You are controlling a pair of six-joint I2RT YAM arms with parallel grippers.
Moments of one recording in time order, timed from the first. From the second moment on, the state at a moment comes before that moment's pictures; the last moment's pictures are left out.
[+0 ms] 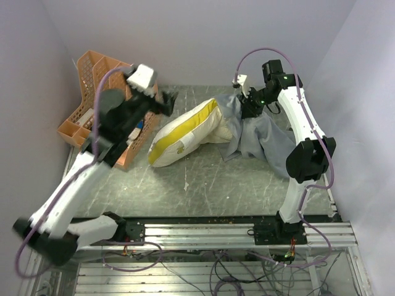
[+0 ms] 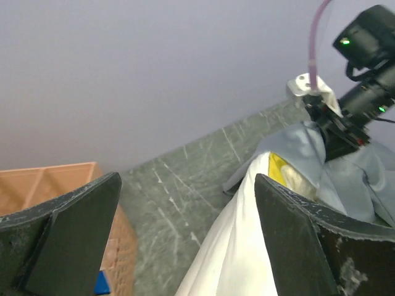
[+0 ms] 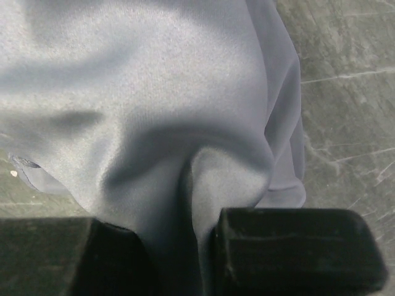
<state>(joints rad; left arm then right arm) -0.53 1.22 1.35 -0.09 0.01 0.04 0.17 1.96 2.02 -1.19 -0.57 -0.90</state>
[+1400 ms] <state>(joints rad) -0.72 1.85 2.01 -0.92 0.05 0.14 0.16 1.98 2.08 -1.16 -0.58 -0.87</state>
